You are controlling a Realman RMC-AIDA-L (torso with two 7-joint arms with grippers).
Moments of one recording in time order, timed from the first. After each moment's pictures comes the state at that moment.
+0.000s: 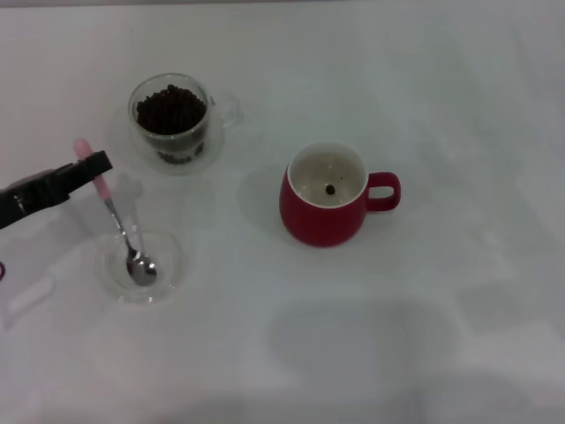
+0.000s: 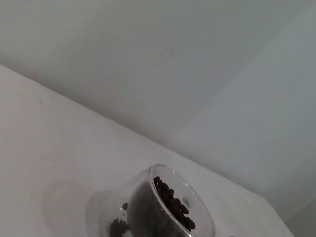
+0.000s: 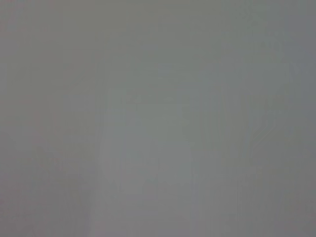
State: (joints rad) left arm -0.20 -2.05 1.06 0.72 1.51 1.30 -1.85; right arm 0.21 2.00 -2.10 0.00 0.66 -1.81 0.34
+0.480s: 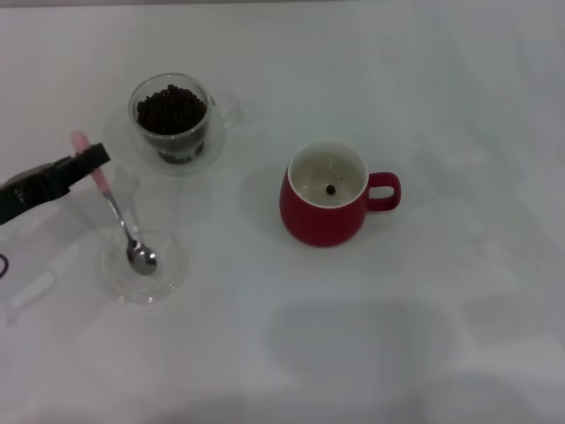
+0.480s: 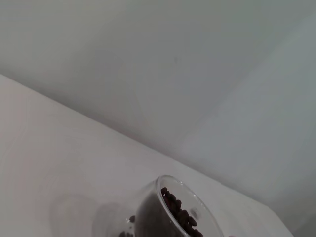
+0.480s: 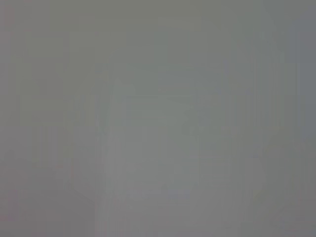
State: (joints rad) left arm -0.23 -2.06 1.00 0.65 1.51 1.29 -1.78; right arm 0.20 2.00 -2.10 0.01 0.65 -1.85 0.36
